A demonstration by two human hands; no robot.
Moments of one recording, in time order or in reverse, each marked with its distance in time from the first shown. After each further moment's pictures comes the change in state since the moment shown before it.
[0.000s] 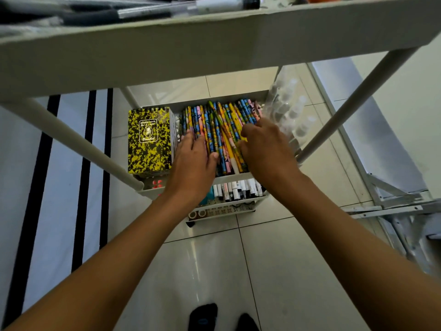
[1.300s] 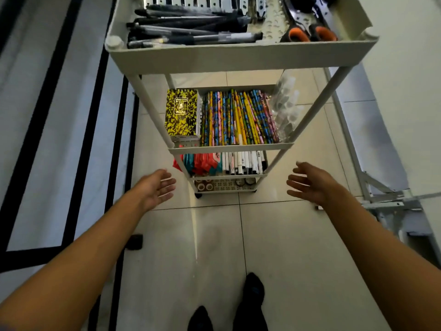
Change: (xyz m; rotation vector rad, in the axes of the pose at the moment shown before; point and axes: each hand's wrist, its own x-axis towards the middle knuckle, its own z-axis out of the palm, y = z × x) left_hand -0.103 -0.103 -0.035 -1.141 -0.175 -1.017; right_hand -0.096 0.106 -0.013 1.233 -0.364 1.098
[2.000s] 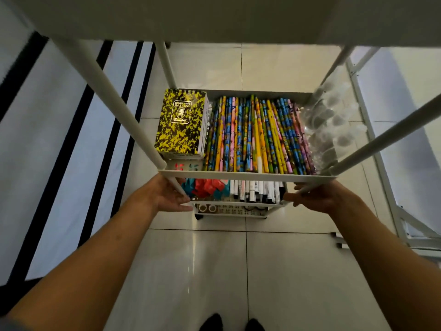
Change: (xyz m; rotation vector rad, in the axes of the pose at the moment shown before) left_hand 0.127 0.024 0.034 -0.237 -0.254 -0.193; right_hand 0.139 -0.035 0.044 0.012 -0.174 0.040
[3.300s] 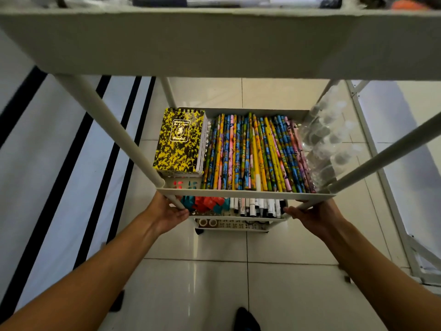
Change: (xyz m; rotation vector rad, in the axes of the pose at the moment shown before) left_hand 0.040 0.035 0.016 -0.155 0.137 0.206; right_hand 0.034 -0.020 0.015 0.152 -0.028 -0.280
